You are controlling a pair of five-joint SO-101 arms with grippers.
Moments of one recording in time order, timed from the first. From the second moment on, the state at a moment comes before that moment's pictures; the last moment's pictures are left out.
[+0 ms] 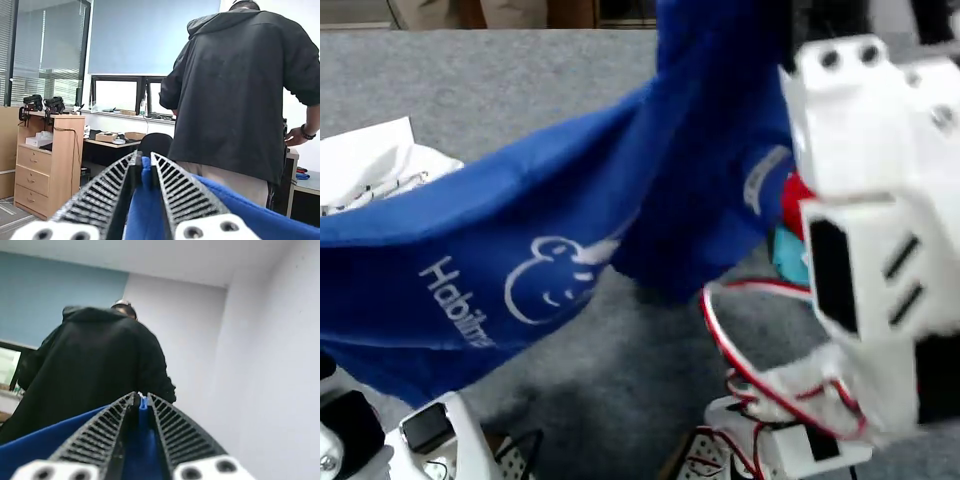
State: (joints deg) left arm -36.2 -71.7 -12.9 71.9 -4.9; right arm -16.7 -9.7 -76.6 58.4 6.9
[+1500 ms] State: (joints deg) left arm -39.8 -77.8 -6.1 74.0 -4.9; right arm -17.3 -28.2 -68.7 59.6 15.7
